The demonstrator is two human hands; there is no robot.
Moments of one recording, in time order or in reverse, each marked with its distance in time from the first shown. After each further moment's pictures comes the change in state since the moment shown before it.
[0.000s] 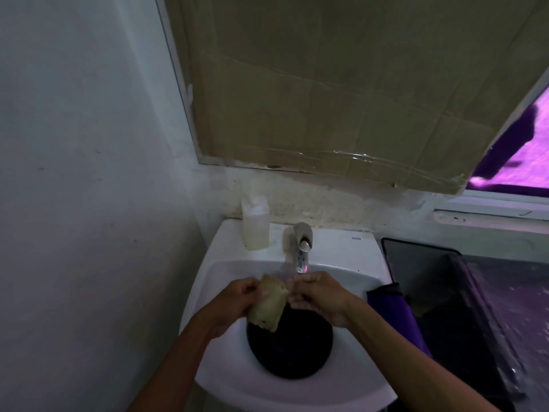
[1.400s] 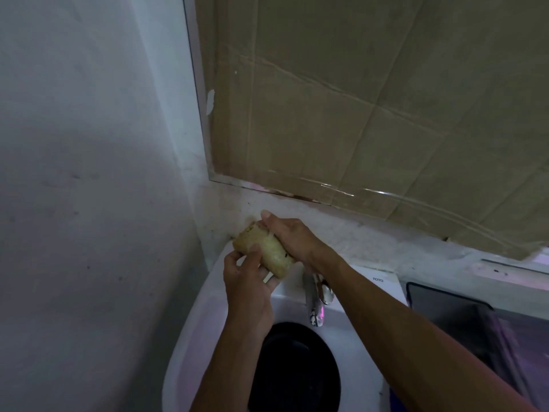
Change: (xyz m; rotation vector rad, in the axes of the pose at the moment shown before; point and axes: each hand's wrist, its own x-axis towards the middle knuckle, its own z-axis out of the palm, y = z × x) left_hand 0.043 0.108 0.022 -0.971 0.541 0.298; right_hand 0.129 -0.138 0.046 -0.486 0.035 -0.239
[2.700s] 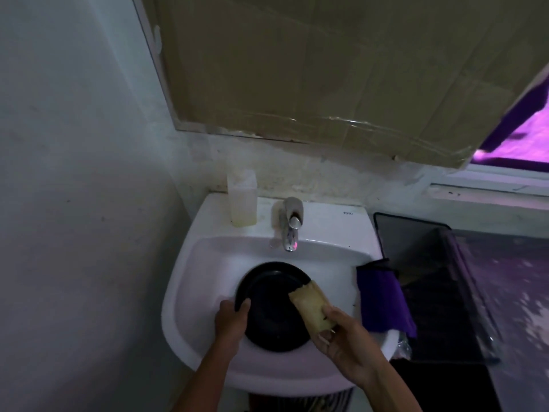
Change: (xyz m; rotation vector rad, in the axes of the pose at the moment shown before) left_hand -0.020 -0.125 -0.187 1.256 0.146 -0.267; right_hand -0.234 0.199 0.020 1.167 0.233 0.501
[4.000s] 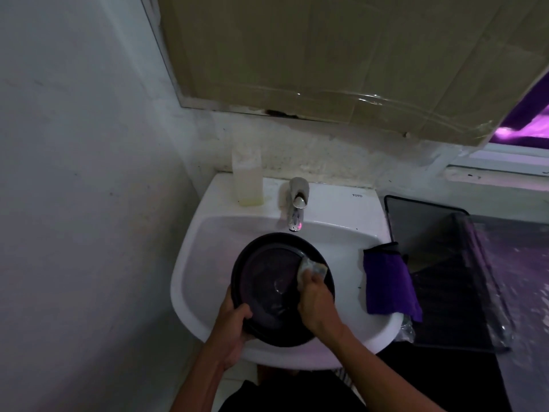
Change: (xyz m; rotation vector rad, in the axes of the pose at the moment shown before) left_hand -0.075 -0.009 -0.021 -0.659 -0.270 0.044; right_hand 0.061 0.027 0.017 -1.705 0.207 -0.657
